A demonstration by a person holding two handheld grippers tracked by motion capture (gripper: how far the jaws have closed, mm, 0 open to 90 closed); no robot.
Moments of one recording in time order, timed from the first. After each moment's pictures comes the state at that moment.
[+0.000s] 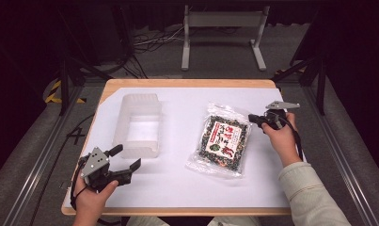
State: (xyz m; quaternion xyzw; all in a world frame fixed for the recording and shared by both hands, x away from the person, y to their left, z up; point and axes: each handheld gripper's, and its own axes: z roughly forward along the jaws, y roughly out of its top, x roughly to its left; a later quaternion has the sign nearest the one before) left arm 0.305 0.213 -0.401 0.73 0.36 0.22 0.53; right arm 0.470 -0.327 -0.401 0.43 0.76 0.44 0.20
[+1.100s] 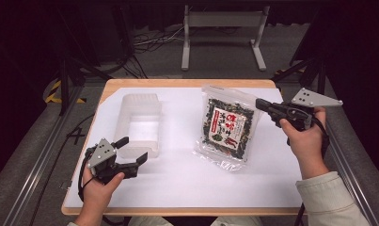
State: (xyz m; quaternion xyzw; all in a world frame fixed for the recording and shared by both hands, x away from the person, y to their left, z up) left arm 0.320 0.196 -0.385 0.73 0.34 0.22 0.55; right arm 0.384 -0.306 -0.275 0.28 0.73 0.56 0.26
